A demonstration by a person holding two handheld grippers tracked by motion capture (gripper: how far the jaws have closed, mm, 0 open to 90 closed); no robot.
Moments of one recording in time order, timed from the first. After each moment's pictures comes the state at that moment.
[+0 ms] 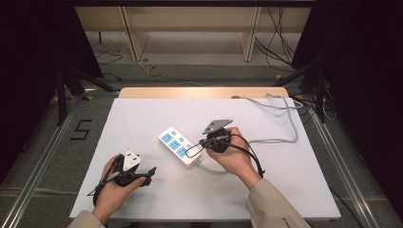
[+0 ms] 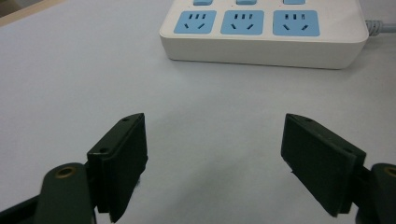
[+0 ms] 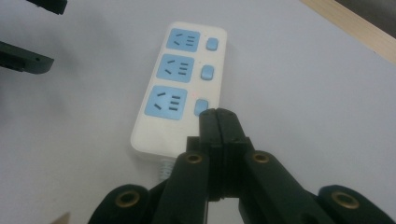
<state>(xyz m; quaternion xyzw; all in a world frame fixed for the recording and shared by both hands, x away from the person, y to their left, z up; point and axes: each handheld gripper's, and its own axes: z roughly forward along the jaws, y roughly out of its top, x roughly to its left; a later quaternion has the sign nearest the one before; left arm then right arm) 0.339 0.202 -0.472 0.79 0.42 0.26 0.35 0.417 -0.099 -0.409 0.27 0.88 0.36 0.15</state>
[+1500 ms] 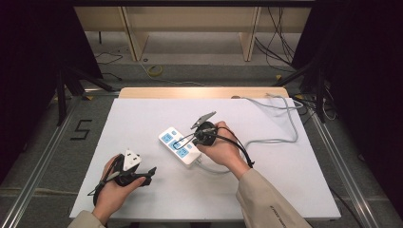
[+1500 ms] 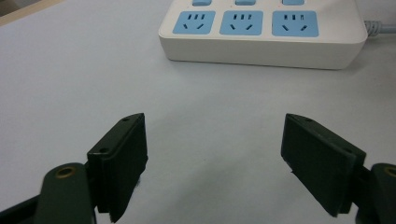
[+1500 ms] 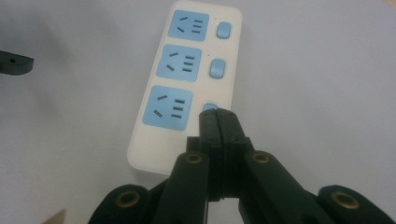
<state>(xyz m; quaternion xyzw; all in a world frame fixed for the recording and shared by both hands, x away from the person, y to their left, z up) 0.340 0.201 -0.472 0.80 0.42 0.26 0.35 0.444 -0.068 -0.414 0.27 0.91 0.30 0.11</state>
